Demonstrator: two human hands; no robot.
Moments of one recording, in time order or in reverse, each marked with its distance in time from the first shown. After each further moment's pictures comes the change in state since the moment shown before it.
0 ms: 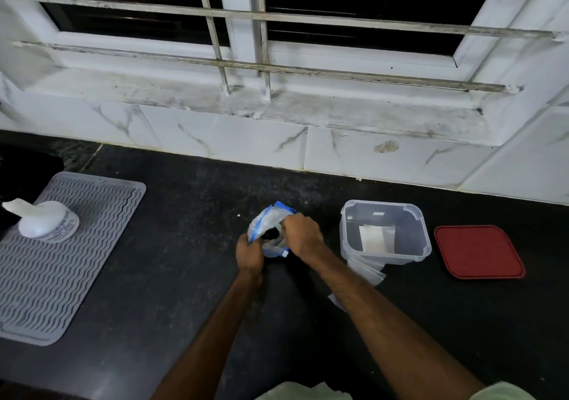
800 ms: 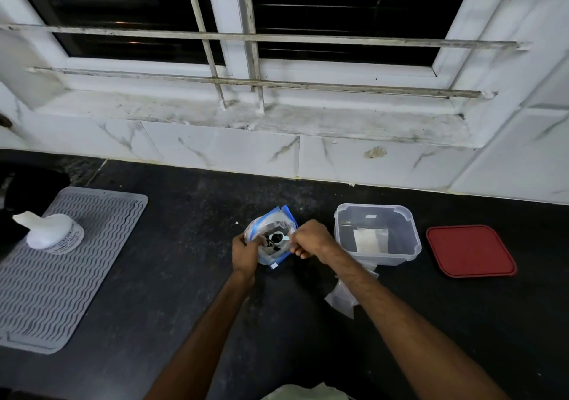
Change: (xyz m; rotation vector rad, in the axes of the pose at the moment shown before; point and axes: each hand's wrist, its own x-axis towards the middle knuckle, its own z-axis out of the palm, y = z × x) left_hand -0.019 0.031 -0.006 -0.044 -0.025 -0.022; right_hand -0.026 0.025 -0.019 0.904 -0.174 0.394
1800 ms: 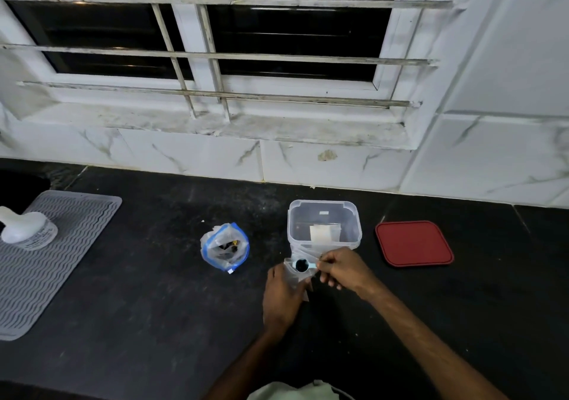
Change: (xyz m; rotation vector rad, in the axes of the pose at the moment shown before) left_hand -0.159 -0.094 0.093 0.655 -0.199 0.456; right_hand -0.110 0.134 -0.119 -0.018 0.003 -0.190
